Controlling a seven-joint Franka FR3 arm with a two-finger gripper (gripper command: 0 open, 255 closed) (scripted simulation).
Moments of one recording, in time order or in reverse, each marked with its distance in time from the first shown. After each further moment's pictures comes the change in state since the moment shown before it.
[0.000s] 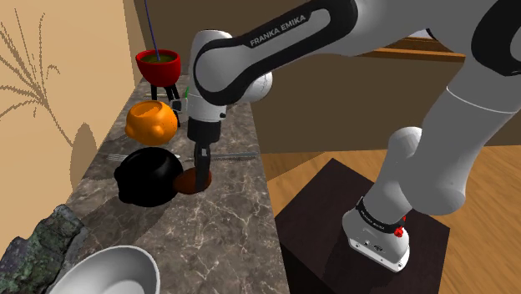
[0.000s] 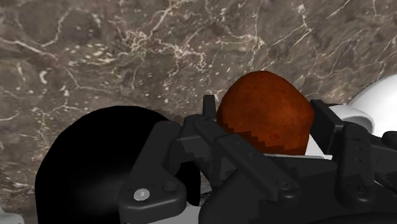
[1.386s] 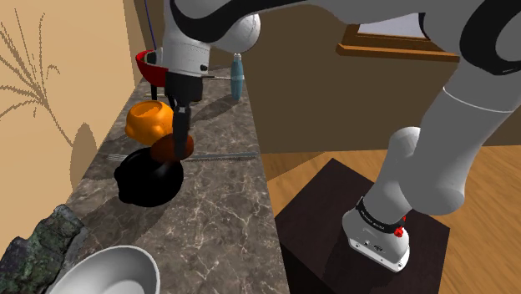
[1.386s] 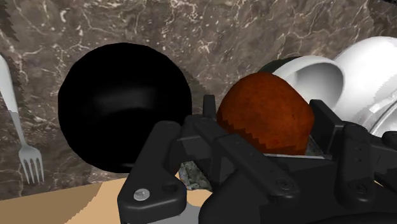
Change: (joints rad) arm -0.017 0.028 -0.017 0.282 -0.067 -0.238 0.108
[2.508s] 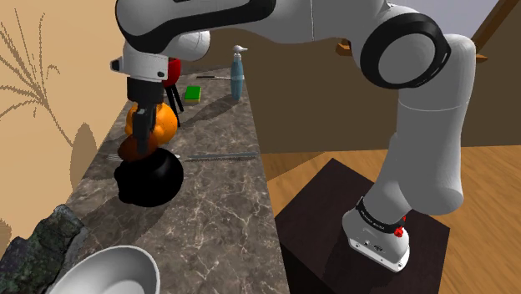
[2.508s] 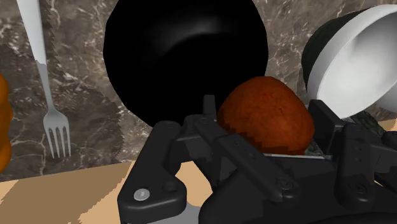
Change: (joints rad) arm -0.012 0.378 -0.012 0.421 -0.037 -0.049 0.002
